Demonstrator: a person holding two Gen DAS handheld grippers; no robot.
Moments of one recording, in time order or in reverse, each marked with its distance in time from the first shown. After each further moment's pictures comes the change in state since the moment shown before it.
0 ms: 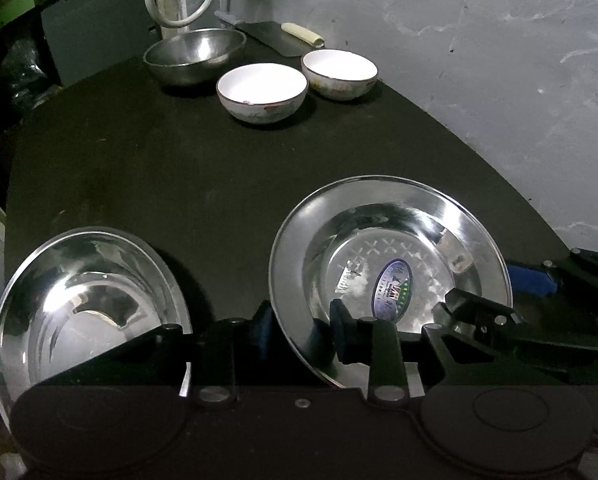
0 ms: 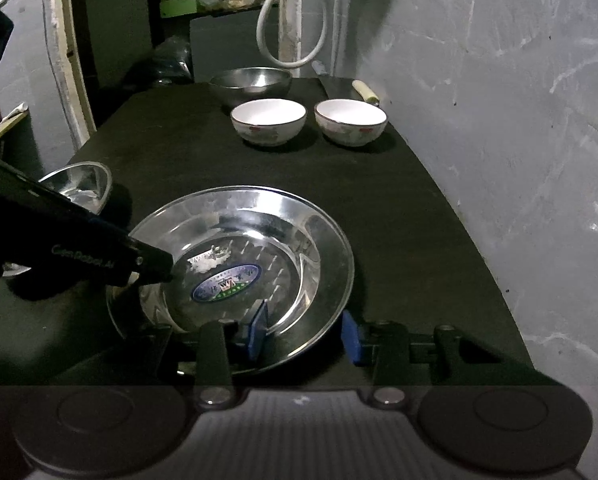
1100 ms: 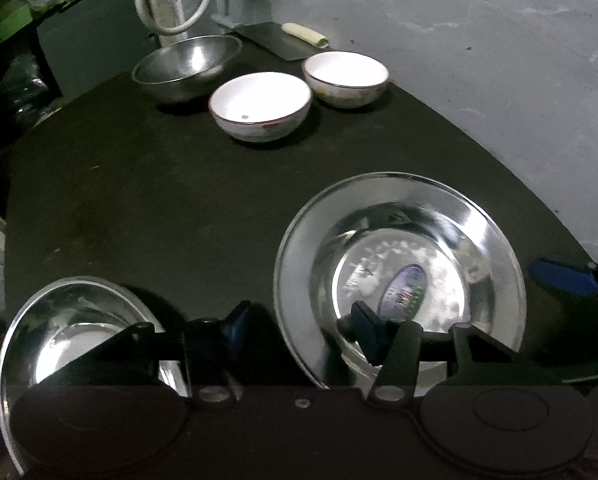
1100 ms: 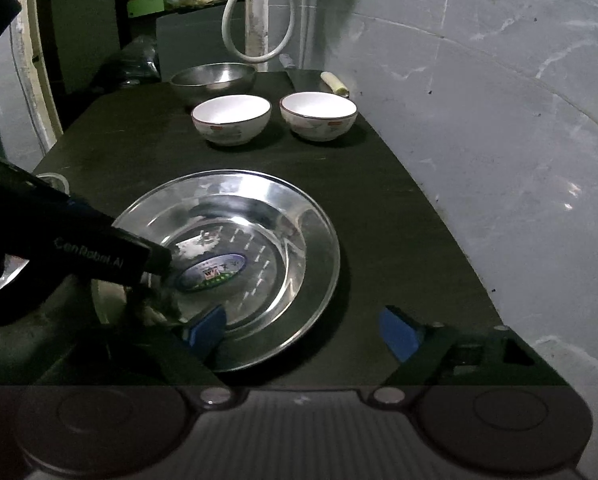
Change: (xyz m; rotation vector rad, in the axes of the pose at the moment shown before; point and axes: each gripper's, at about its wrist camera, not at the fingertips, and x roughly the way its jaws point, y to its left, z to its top) left arm 0.025 -0.005 0.030 0.028 0.020 0.070; right arm 0.014 -0.007 0.004 0.063 0.027 -0.076
